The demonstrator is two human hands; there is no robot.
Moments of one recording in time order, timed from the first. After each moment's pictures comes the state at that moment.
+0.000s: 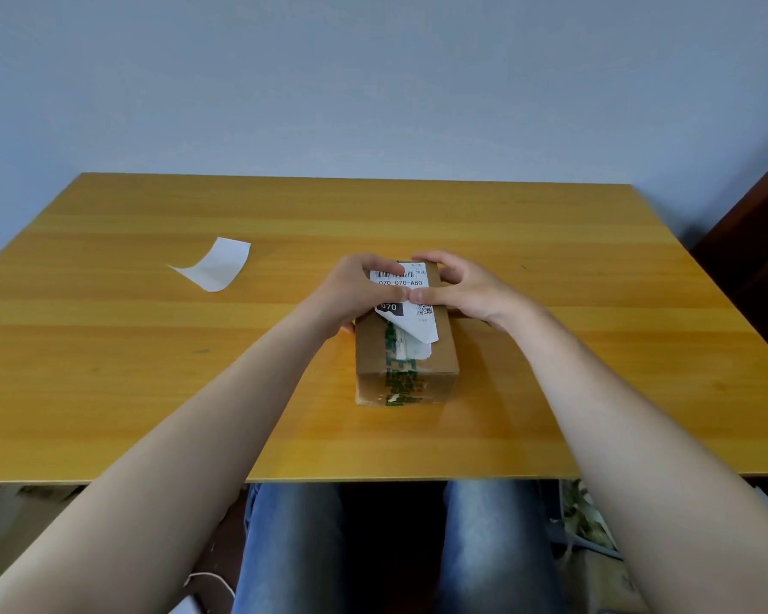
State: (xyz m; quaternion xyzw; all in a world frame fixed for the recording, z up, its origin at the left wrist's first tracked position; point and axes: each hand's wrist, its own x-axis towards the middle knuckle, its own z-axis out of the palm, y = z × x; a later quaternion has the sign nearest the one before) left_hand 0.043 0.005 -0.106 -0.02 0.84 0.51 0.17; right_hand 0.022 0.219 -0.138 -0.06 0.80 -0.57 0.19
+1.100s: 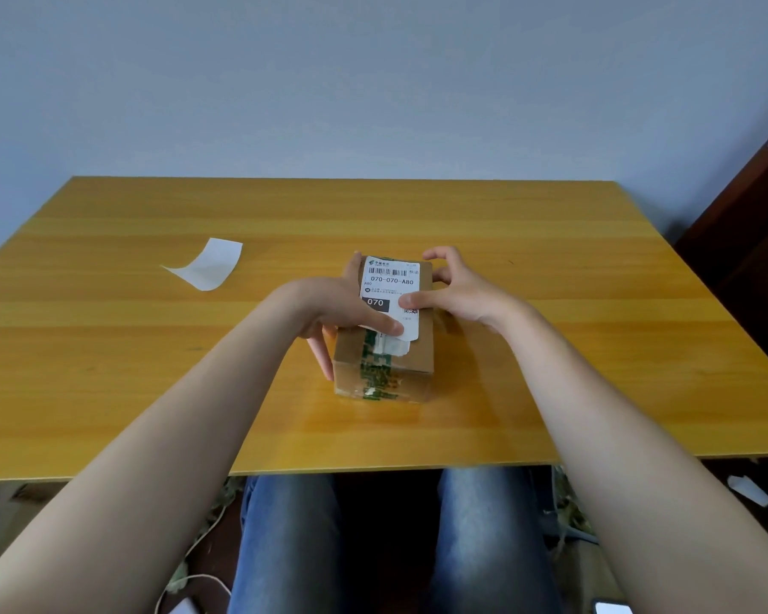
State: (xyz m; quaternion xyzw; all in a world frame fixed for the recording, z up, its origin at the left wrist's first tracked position) left_hand 0.068 -0.004 -0.071 -0.05 0.84 0.38 0.38; right_hand 0.042 0.216 -0.131 0.00 0.84 -0.51 0.17
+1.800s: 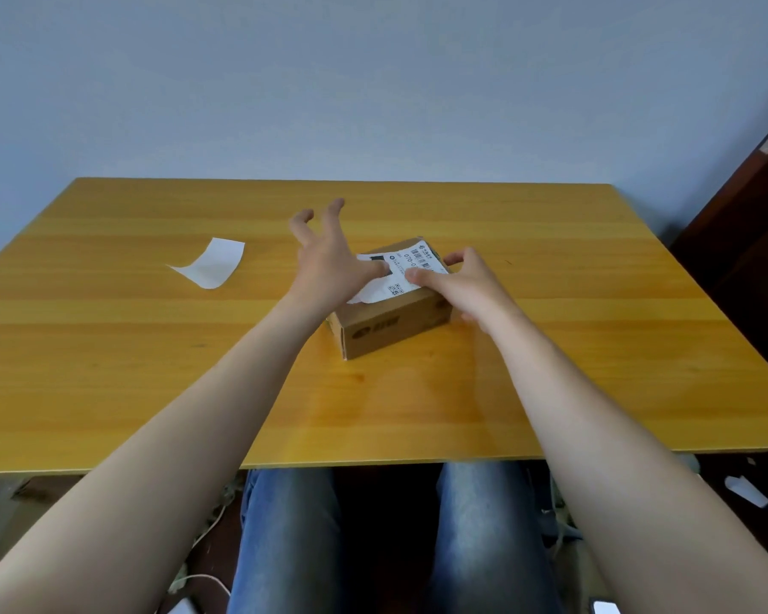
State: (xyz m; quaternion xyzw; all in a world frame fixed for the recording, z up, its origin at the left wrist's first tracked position) left_hand 0.056 0.006 -0.086 -0.02 0.92 0.40 -0.03; right_hand 0.055 0.205 -0.116 0.15 0.85 -0.49 0.07
